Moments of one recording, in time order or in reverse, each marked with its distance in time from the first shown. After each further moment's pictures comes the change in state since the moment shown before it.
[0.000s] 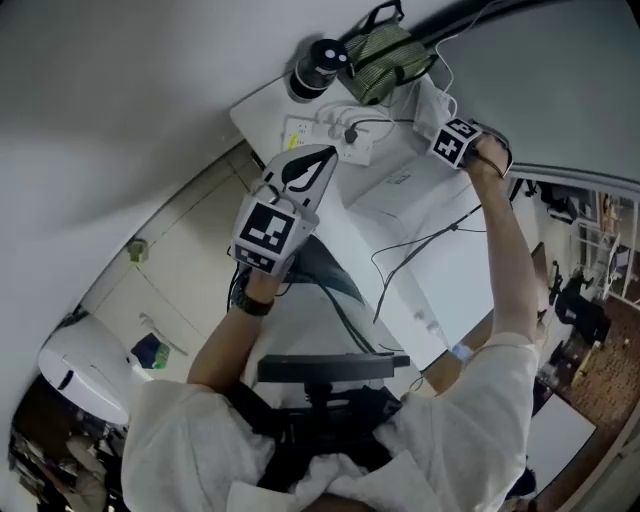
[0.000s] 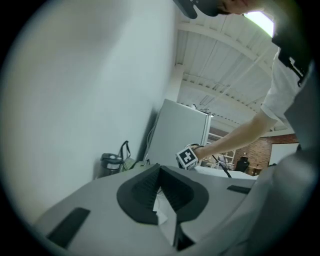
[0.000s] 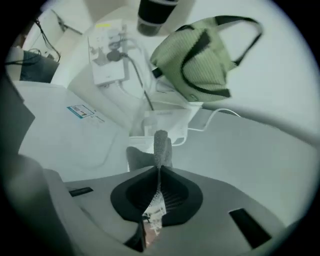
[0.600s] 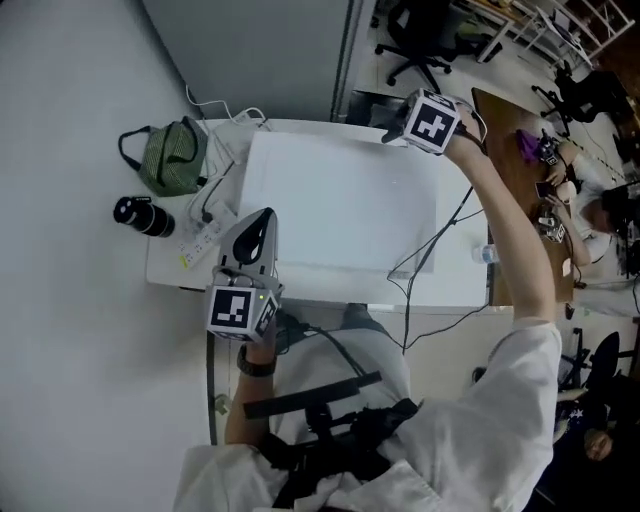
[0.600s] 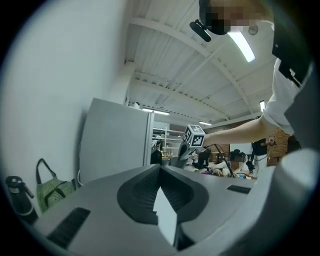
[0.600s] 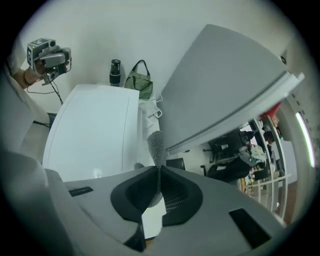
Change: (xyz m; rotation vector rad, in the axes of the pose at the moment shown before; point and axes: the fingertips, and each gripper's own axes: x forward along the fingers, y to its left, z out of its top) left arm 0.073 -0.405 0.020 0.242 -0.004 -0.431; right arm -0.034 0.184 -0.442 0.759 -0.486 0.051
